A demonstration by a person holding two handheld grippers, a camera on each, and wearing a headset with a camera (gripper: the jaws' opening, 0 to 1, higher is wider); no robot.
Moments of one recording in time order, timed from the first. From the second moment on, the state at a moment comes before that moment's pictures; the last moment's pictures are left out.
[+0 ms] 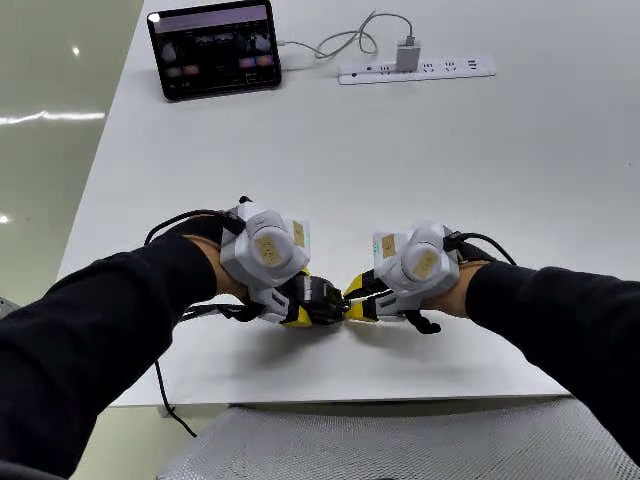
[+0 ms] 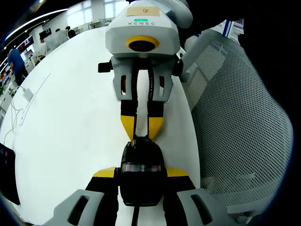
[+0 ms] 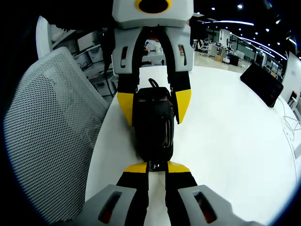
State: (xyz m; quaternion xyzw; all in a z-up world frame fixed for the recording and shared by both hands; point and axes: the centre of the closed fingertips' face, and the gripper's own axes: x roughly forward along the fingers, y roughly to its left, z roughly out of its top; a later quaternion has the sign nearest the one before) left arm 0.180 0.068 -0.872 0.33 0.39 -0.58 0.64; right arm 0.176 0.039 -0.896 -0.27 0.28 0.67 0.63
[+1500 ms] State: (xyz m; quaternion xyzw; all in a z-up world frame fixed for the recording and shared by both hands) left arm 0.180 0.068 -0.872 0.32 0.39 -0.58 0.64; right arm 0.177 0.032 -0.901 -0.27 0.31 0.67 0.62
